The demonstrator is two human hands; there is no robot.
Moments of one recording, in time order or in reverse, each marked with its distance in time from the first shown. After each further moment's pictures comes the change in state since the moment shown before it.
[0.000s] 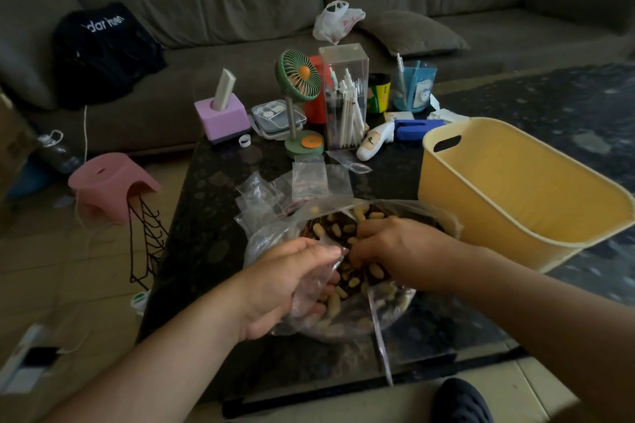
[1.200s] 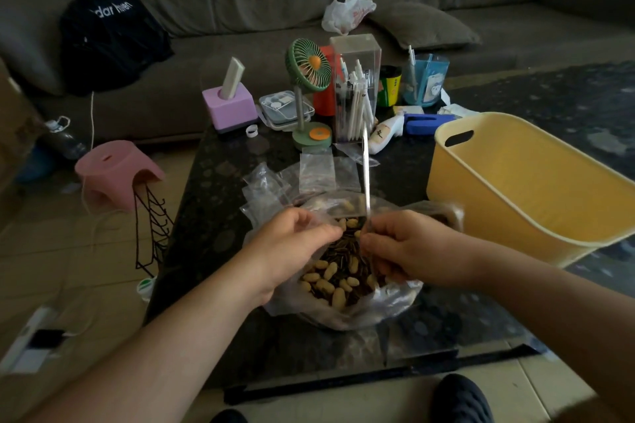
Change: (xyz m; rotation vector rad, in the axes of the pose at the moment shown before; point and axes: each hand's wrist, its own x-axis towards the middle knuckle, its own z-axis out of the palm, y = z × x) left_hand 0.013 0.013 -0.002 0.306 0.320 0.128; right_hand -0.008 -0.035 -0.028 0.841 -0.055 0.451
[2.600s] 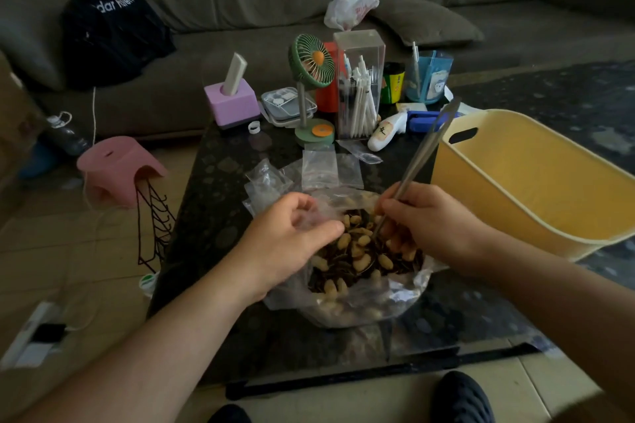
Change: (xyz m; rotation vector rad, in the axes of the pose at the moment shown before) left_hand -0.007 0.000 -0.010 0.081 0.025 0.184; right_hand 0.003 -0.001 -0.007 0.187 0.346 0.093
